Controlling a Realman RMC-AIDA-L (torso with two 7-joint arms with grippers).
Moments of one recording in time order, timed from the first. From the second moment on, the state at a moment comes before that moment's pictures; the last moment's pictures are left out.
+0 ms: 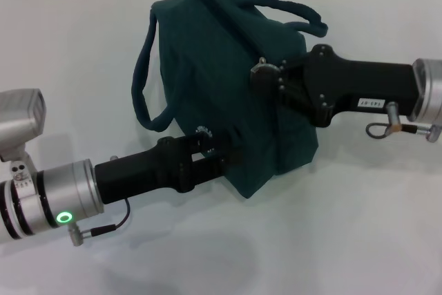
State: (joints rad) left arm -0.42 -2.10 0.86 0.29 1.64 1.59 -1.28; right arm 0.72 2.03 -1.21 -0.42 -1.36 -1.59 1.20
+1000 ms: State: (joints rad) left arm -0.42 -2.10 0.86 0.28 1.57 1.59 -1.27; right arm 0.70 2.03 -1.41 -0.38 -1.12 -1.49 1.11
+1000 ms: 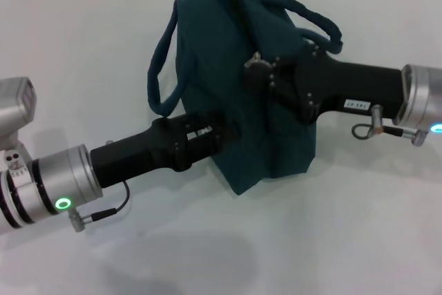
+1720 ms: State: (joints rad) left arm -0.39 -2.09 0.86 0.29 1.58 1.66 -1.31; right arm 0.71 2.03 -1.47 -0.39 -0.98 -1.45 1.04
